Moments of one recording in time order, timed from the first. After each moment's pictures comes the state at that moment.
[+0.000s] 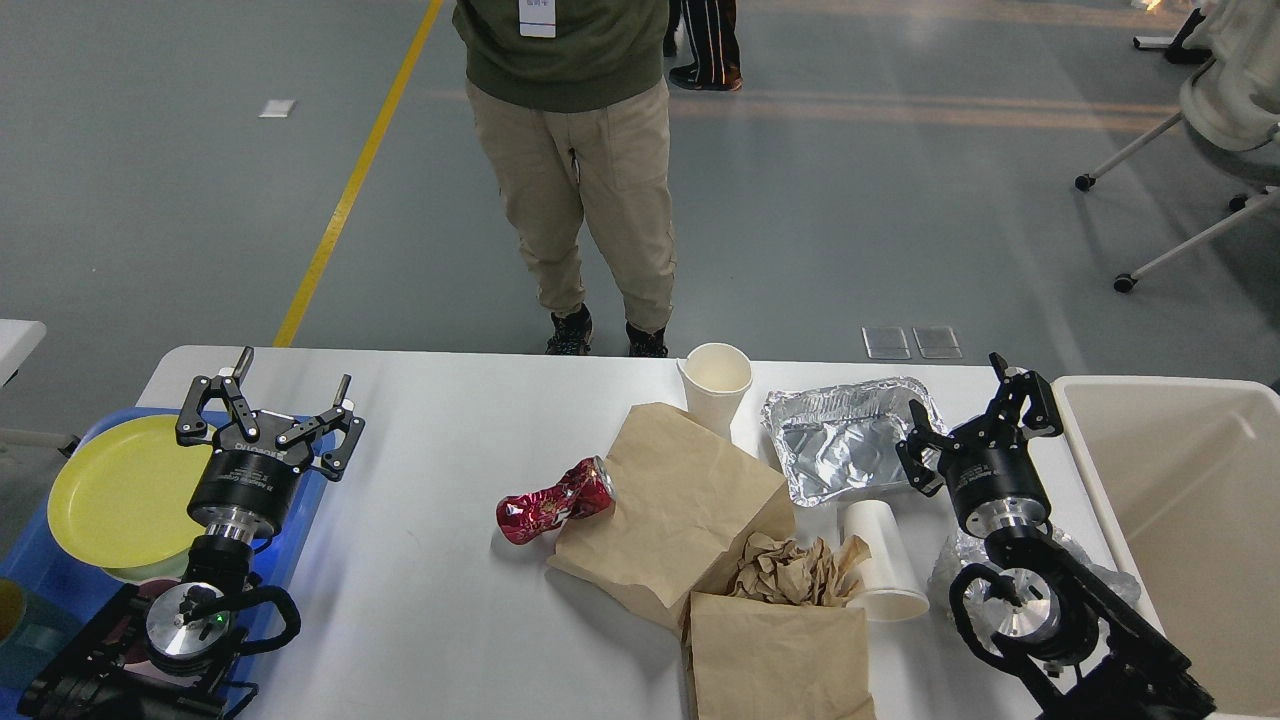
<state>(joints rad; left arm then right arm) -0.27 0.17 -1.34 -0.79 -0.06 -0.57 -0.12 0.23 -0.17 1.13 0.97 -0.30 0.04 0.40</state>
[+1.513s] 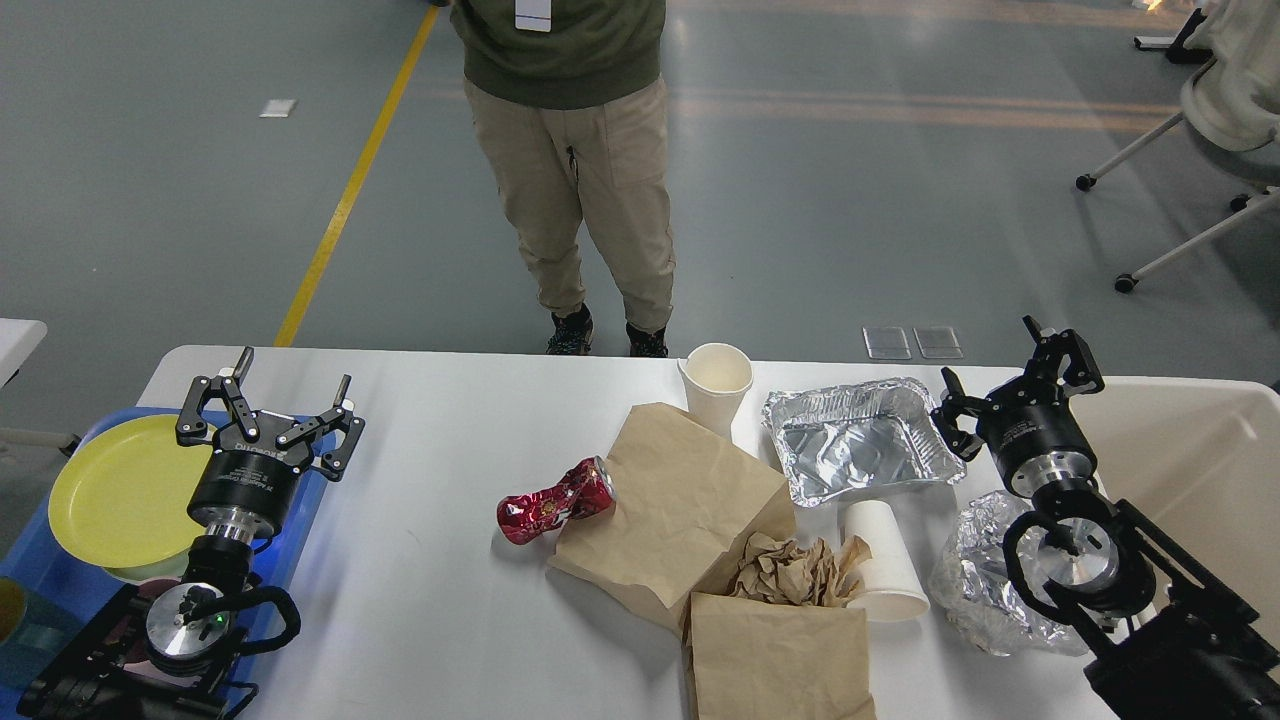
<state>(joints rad) -0.27 0.17 -1.34 -0.79 -0.06 -0.57 -0.12 0.33 -0.29 1.09 0.95 -0.17 0.05 0.29</state>
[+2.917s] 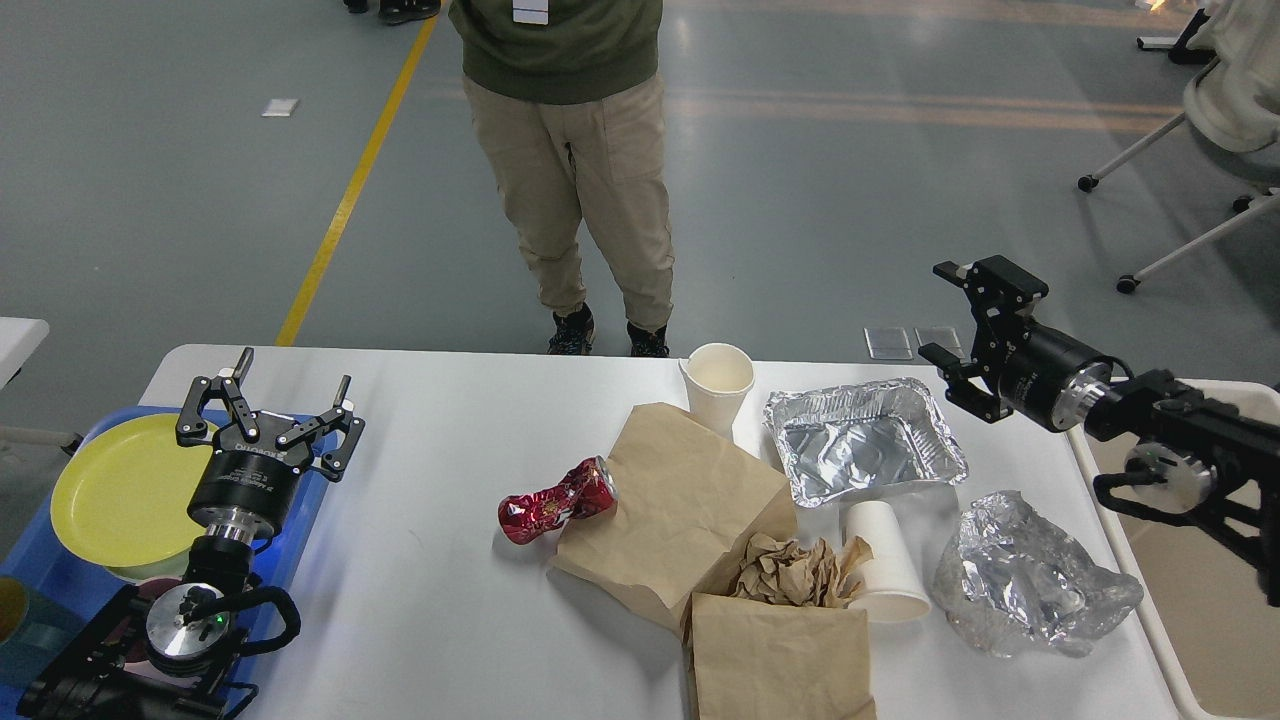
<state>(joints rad) -0.27 0.17 -1.34 -0.79 -0.06 -0.57 -0.12 0.88 -0.68 0.08 0.96 -0.16 0.22 0.31</state>
